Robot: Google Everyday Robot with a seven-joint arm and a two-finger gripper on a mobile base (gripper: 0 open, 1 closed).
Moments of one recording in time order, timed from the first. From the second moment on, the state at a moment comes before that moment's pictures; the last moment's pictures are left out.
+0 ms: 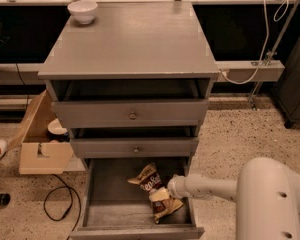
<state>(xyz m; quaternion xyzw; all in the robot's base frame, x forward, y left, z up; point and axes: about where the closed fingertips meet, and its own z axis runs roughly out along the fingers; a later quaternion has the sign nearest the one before) 0.603 -0.071 0.228 -0.31 0.89 0.19 0.28</state>
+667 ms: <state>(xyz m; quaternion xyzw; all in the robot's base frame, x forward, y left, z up) 0.602 -0.043 0.170 -0.32 0.89 0.20 0.24</state>
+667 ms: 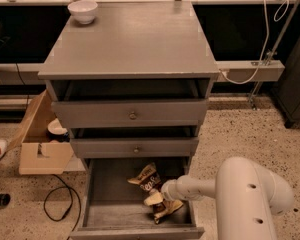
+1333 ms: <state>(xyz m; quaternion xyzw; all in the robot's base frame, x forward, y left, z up) 0.601 -0.031 0.153 -0.32 0.89 0.23 0.24</state>
